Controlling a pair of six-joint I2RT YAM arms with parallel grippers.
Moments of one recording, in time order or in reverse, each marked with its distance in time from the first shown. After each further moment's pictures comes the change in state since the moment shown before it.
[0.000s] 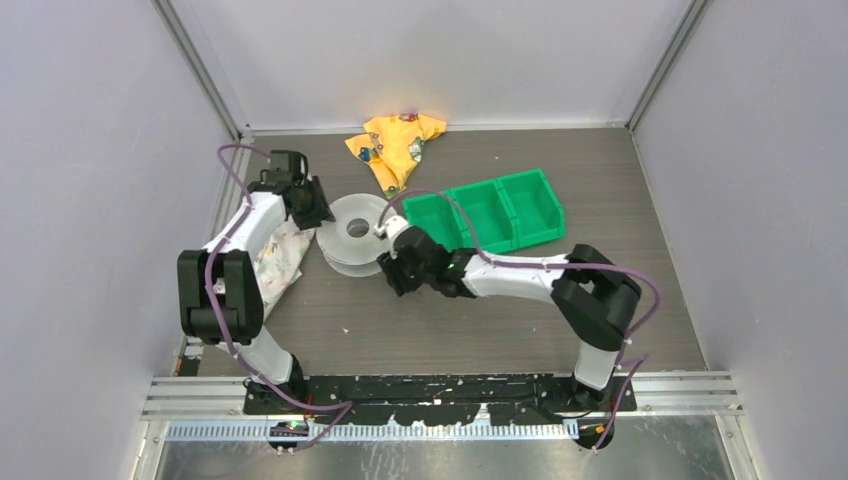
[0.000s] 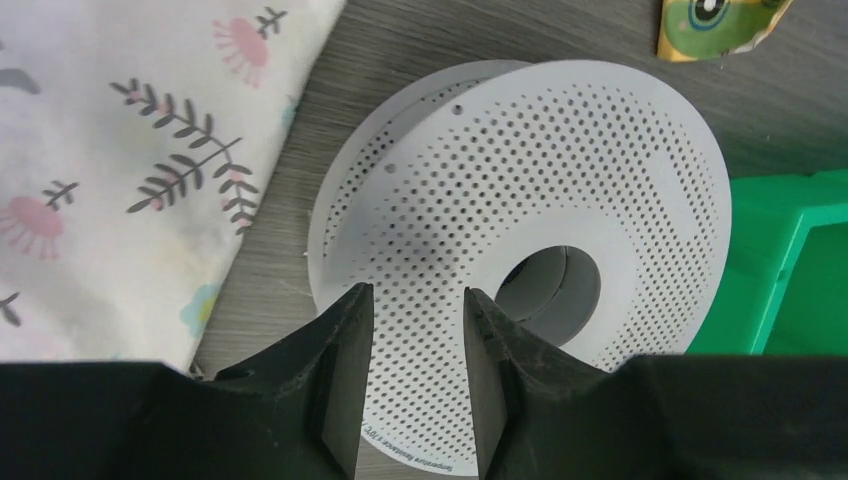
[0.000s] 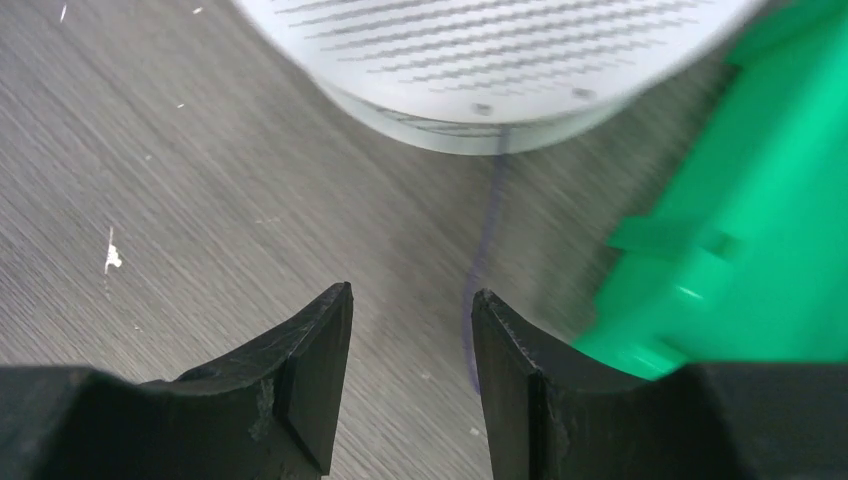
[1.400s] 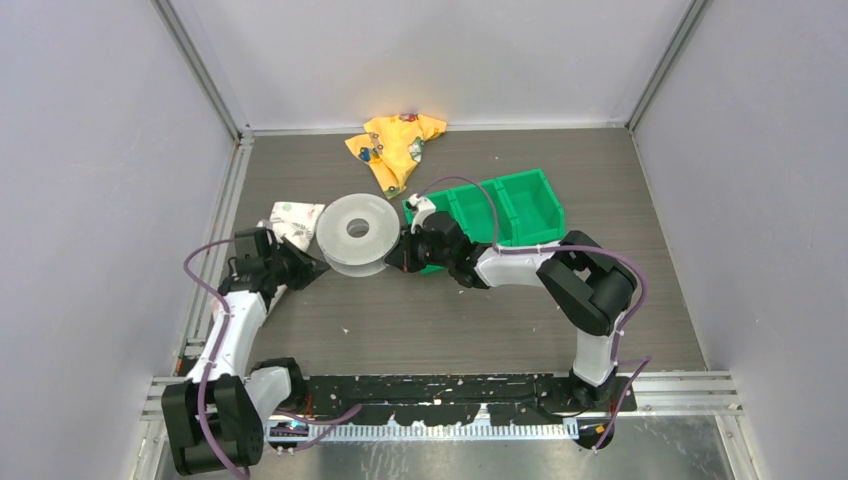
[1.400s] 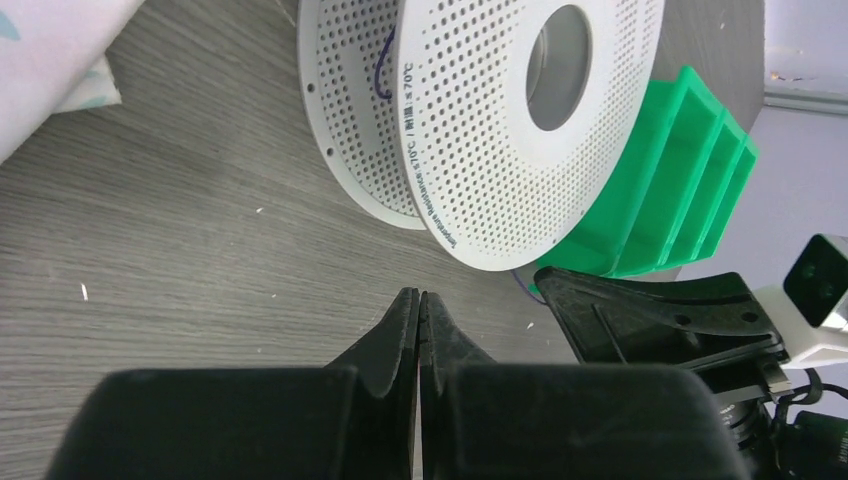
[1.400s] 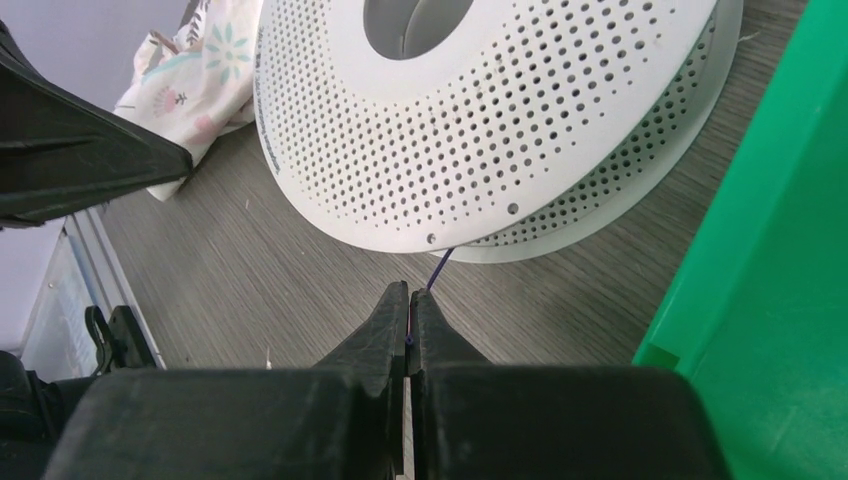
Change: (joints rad) left arm 0.152 -0.636 -0.646 0.183 0.293 -0.353; right arm -0.139 0.102 -0.100 0.445 -0.273 0.359
